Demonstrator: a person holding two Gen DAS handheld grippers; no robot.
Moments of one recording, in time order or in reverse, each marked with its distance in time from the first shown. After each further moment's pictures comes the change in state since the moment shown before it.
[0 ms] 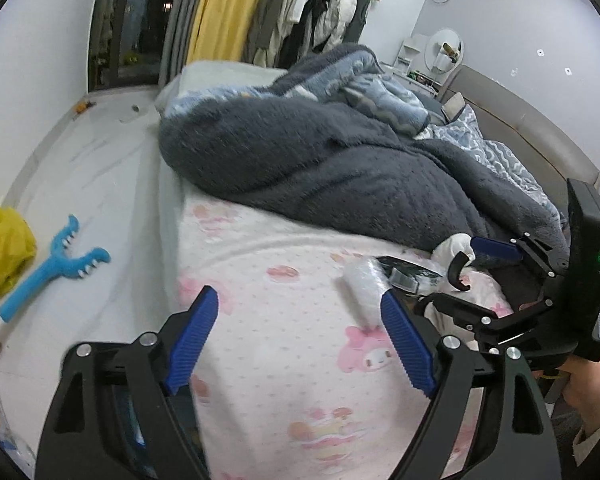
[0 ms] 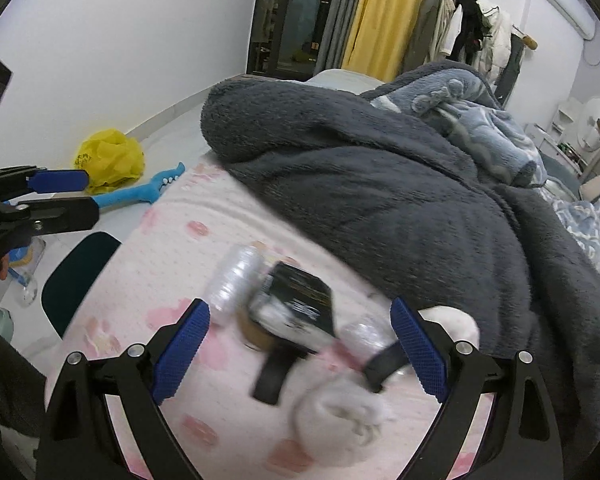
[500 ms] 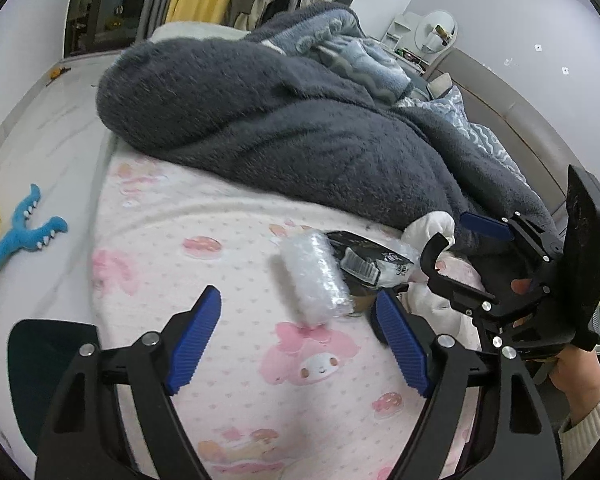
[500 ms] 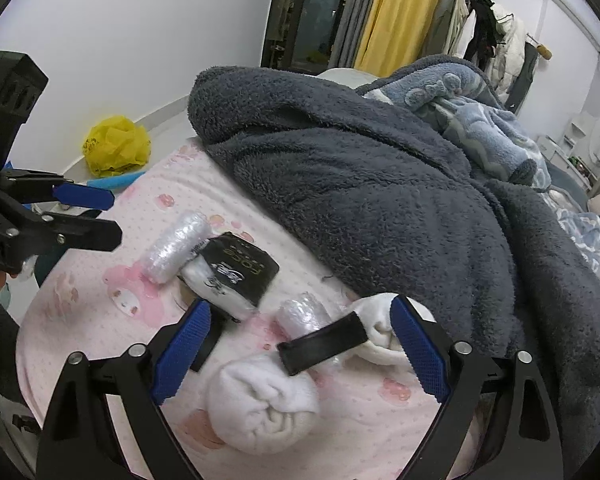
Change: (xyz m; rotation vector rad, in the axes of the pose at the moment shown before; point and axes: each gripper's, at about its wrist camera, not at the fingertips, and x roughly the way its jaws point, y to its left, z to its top) left arm 0.052 -0.037 -0.006 -0.039 0.108 -0.093; right arm 0.007 -0.046 -0.017 -0.051 0.002 0.049
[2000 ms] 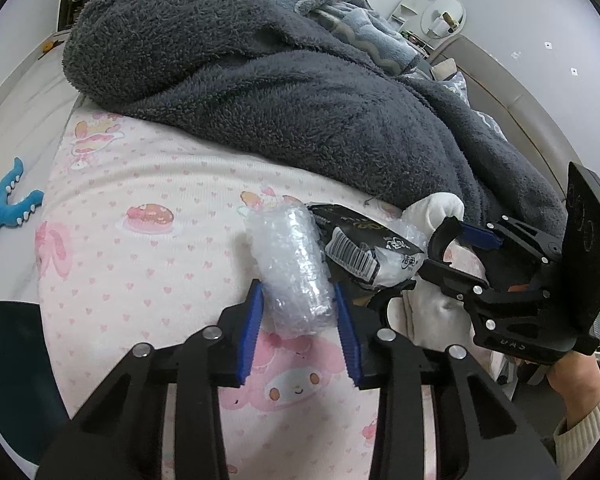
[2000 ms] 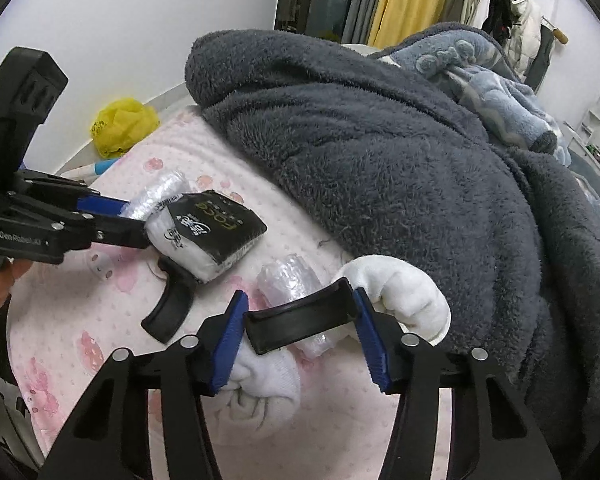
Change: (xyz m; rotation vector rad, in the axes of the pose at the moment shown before) left arm 0.045 -0.007 -0.005 -0.040 0.080 -0.029; right arm 0.027 -0.017 -0.017 0.004 0.071 0.058
